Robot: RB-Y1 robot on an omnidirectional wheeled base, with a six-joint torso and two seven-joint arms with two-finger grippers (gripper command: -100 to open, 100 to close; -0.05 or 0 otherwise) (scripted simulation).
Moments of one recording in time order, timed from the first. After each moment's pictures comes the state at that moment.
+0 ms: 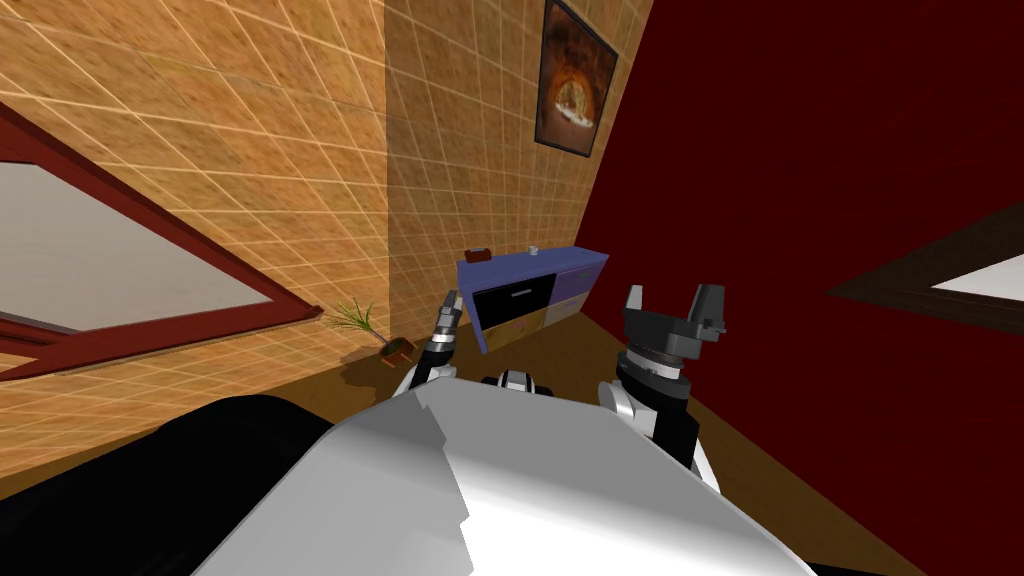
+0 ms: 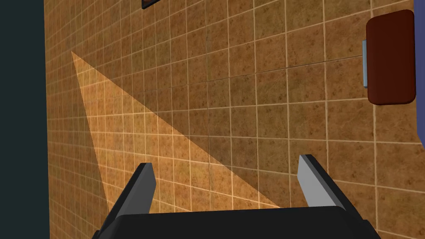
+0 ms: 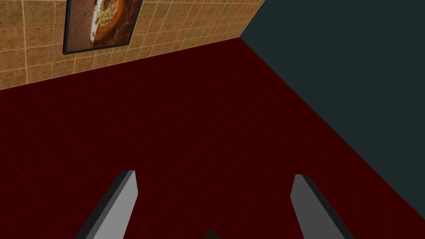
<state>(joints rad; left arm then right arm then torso) 0.53 0.11 -0.05 -2.14 0.00 -0.52 -0.17 0.50 -0.04 -0.03 -2.39 -0.05 -0.63 -0.13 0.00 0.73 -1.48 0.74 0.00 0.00</state>
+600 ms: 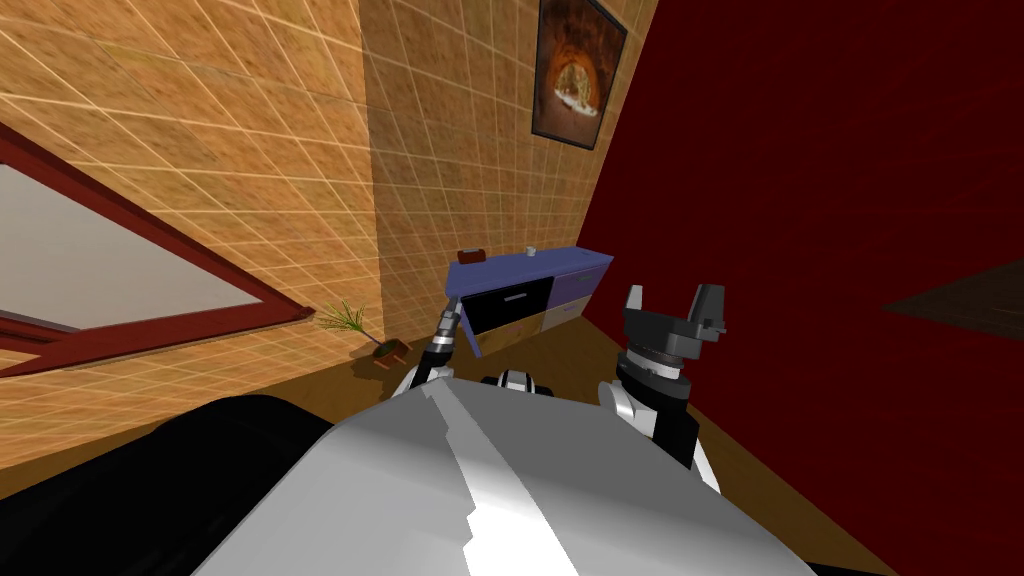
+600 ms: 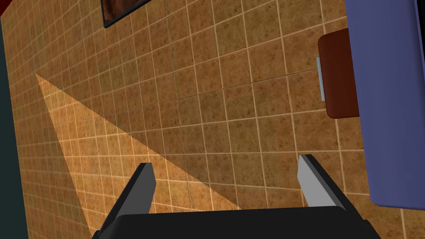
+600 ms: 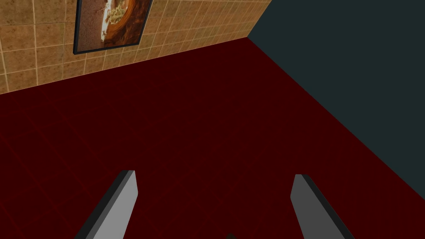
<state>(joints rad) 0.51 0.14 -0.01 -2.02 0.01 -0.53 -0.17 0.50 -0.04 -0.03 -2.39 -0.05 -0.63 -0.13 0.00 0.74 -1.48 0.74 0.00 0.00</state>
